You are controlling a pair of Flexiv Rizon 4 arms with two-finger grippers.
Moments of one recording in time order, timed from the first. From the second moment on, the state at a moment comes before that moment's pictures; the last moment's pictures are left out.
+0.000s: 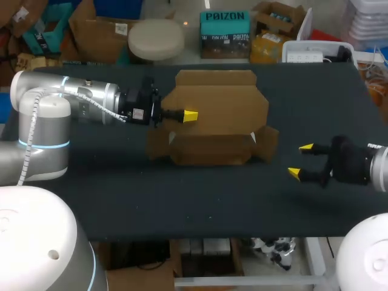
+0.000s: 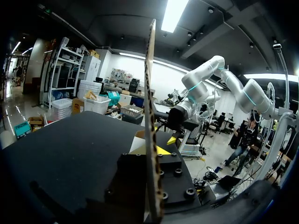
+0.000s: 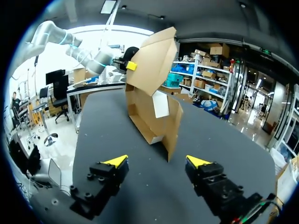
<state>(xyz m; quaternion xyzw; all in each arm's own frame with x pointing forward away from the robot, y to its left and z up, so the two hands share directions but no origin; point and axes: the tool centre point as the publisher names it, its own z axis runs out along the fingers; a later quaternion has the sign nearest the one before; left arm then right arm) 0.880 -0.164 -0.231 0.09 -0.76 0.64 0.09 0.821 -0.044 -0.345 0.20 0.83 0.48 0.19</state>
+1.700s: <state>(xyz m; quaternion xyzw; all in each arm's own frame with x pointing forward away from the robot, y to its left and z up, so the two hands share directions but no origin) 0.880 -0.163 -0.231 0.09 -0.76 0.64 0.09 0.898 0.014 -0.378 0.23 0.81 0.51 0.17</state>
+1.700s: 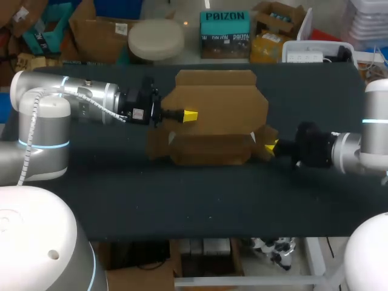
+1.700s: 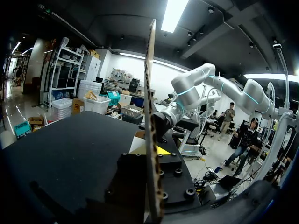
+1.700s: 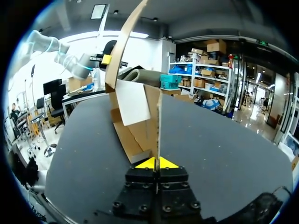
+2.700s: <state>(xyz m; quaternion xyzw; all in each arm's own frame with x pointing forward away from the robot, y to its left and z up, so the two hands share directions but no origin) 0.880 -0.161 -0.230 0.09 -0.76 0.64 0.09 0.878 0.029 -0.380 0.29 0.79 0.50 0.20</state>
